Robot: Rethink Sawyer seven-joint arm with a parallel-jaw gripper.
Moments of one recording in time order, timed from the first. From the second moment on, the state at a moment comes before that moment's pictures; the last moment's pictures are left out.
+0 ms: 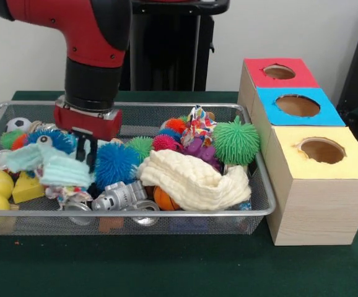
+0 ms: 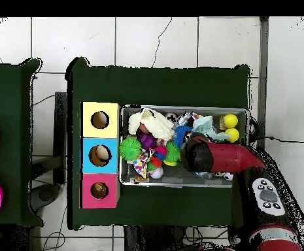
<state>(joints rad) -0.49 -0.52 0.06 1.58 -0.46 0.27 1.96</state>
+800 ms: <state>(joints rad) -0.44 -0.59 0.10 1.73 -0.31 0.27 1.96</state>
